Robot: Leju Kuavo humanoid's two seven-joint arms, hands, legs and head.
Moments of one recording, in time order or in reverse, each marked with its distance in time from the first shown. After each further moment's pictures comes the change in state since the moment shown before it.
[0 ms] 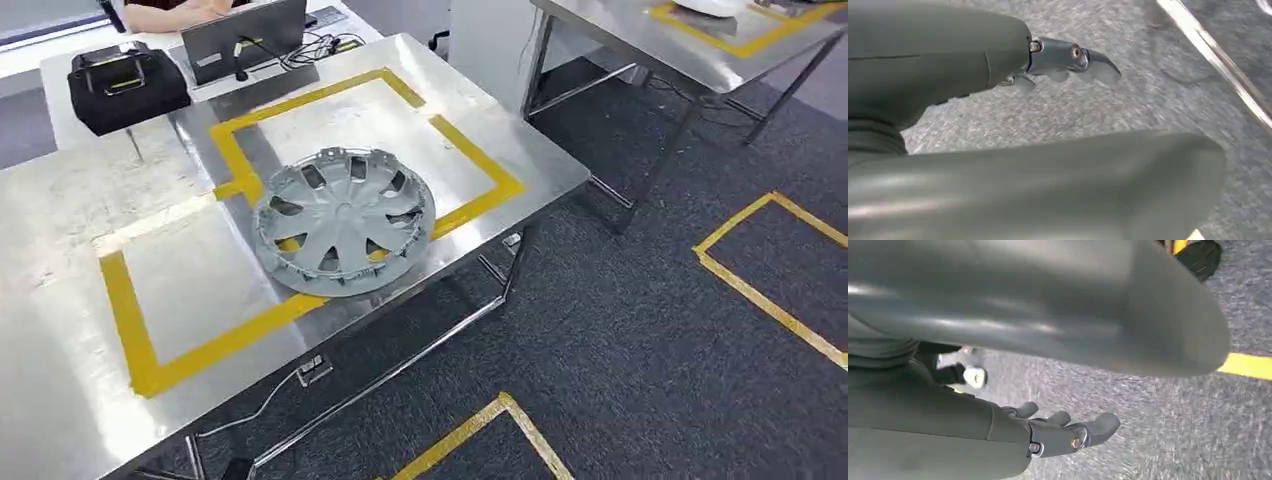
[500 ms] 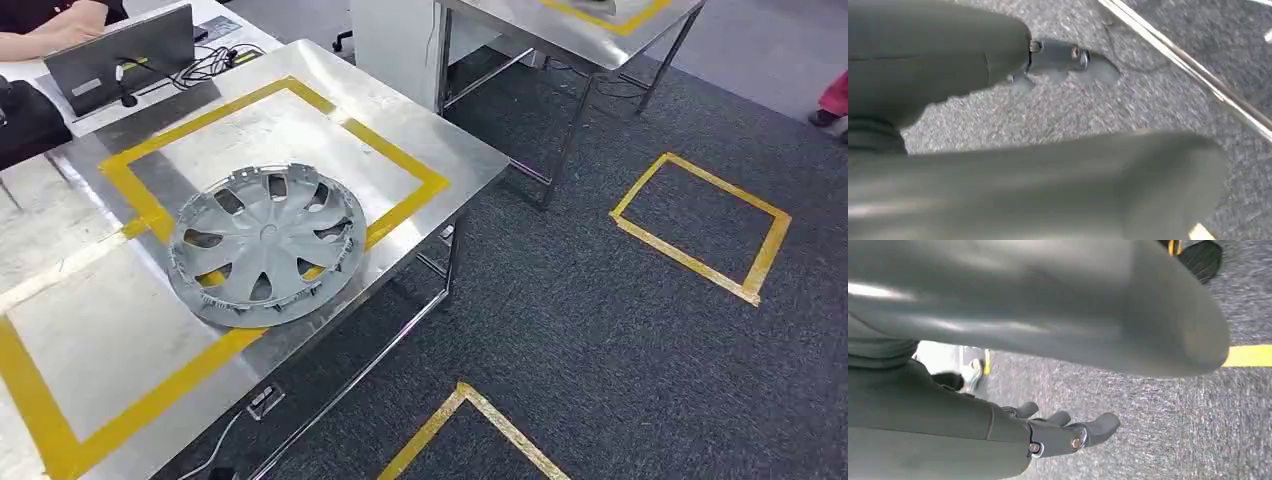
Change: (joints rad) left arm 0.005 0.003 0.000 0.001 0.003 -0.001 -0.006; right arm -0.001 0.003 -0.001 0.003 -0.012 -0.005 -0.004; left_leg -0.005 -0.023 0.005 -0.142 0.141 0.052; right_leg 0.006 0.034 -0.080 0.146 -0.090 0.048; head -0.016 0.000
